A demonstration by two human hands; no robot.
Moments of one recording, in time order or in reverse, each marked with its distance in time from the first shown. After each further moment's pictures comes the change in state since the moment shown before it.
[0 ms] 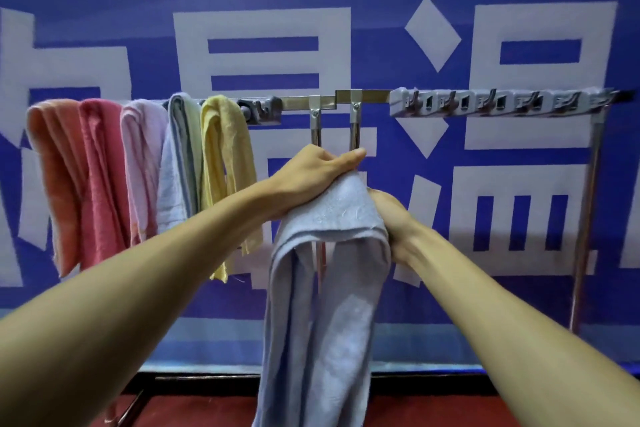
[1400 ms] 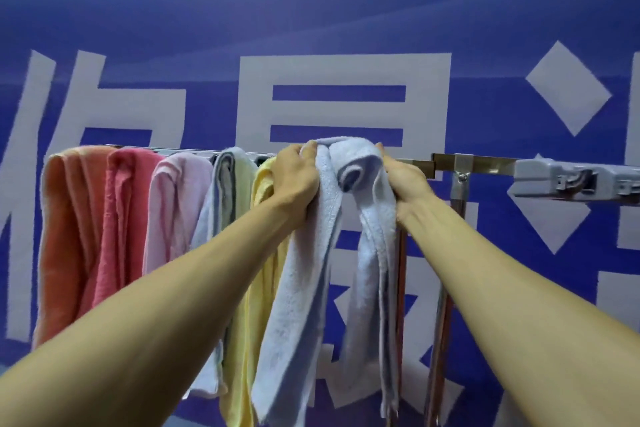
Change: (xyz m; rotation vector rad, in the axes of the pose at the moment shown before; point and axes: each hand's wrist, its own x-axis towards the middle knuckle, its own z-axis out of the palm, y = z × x) left_hand 0.177 -0.107 -0.147 -0.261 0.796 0.000; right_hand 0.268 -0.082 0.050 0.150 0.161 -0.234
